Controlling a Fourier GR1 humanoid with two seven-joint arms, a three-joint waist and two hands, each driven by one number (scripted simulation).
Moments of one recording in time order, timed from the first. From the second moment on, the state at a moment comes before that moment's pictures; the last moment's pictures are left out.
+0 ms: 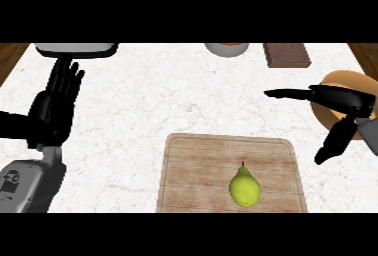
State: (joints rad) left arm -0.29 0.33 -0.06 -1.52 0.28 0.24 0.01; right arm -0.62 -0.71 0.39 -1.13 0.06 0.73 -0.37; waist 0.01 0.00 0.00
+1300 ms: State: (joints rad) left arm -0.24 0.27 0.03 -1.53 0.22 0.15 0.00; right arm -0.41 -0.44 0.36 -1.40 0.28 0.85 -0.13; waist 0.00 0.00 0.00
